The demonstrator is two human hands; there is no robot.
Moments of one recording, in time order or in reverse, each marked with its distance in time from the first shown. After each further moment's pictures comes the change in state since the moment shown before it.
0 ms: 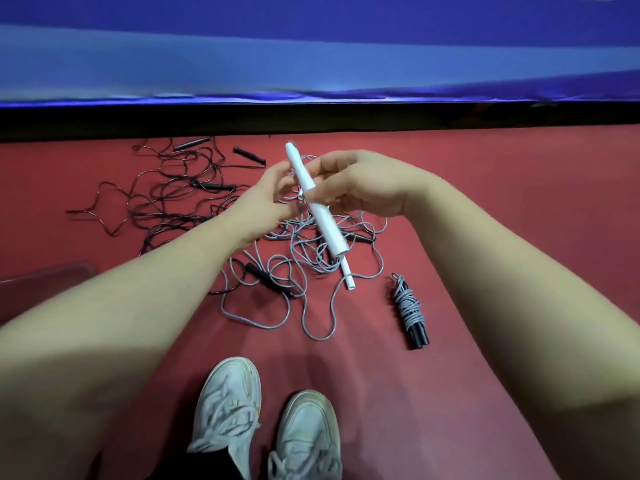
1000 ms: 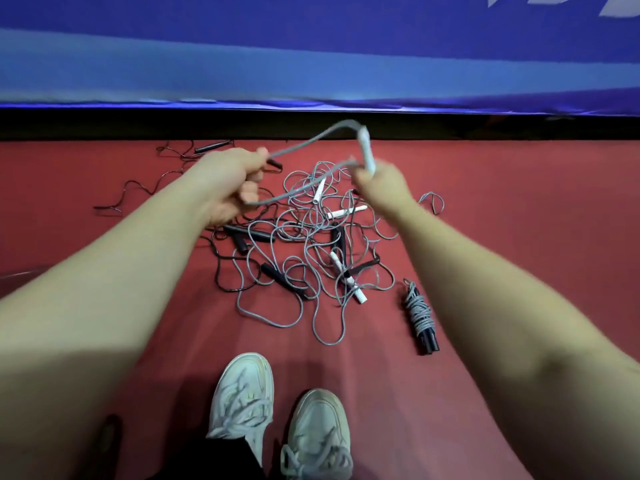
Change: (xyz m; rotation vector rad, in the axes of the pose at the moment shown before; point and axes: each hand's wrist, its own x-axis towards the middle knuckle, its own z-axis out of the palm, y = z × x) left_hand -0.028 0.051 -0.050 -0.418 0.285 -0.312; right_hand 0.036 0.033 -0.002 -0.496 0.673 -0.009
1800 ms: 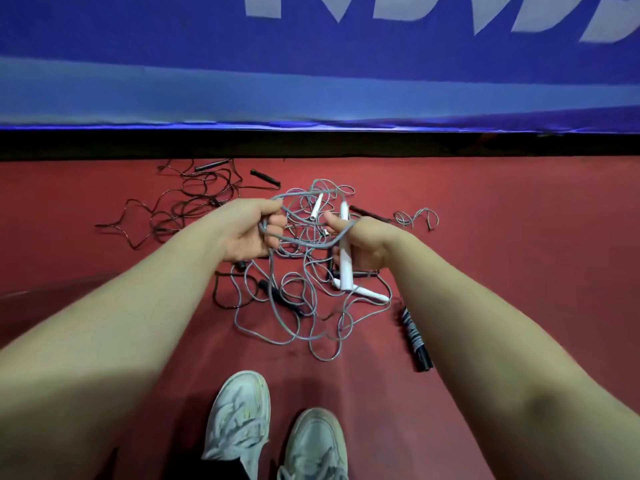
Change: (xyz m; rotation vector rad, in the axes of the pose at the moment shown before) left_hand 0.007 -0.022 0.011 -0.111 -0.168 -0.261; right_hand -0.015 0.009 0.017 0.611 -0.463 0.526
